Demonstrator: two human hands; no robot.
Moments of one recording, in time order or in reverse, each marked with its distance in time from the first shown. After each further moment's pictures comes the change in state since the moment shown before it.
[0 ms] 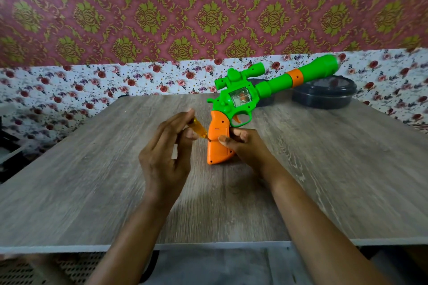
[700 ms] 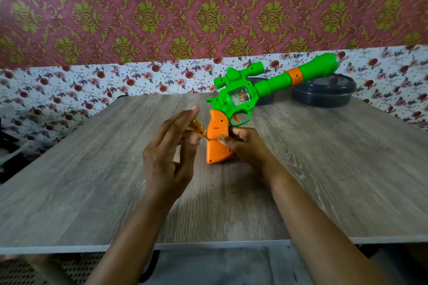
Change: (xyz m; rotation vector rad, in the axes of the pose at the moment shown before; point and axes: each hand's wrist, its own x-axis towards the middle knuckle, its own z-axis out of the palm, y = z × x) left_hand 0.000 0.001 0.000 -0.073 -0.107 0.006; right_hand 0.000 0.000 0.000 0.009 -0.001 0.029
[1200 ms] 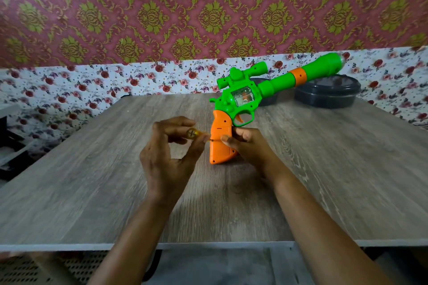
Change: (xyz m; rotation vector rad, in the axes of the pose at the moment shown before) left_hand -0.002 -0.003 0.000 -0.029 0.147 -0.041; right_hand -0.001 -0.001 0.000 0.026 -0.031 -0.022
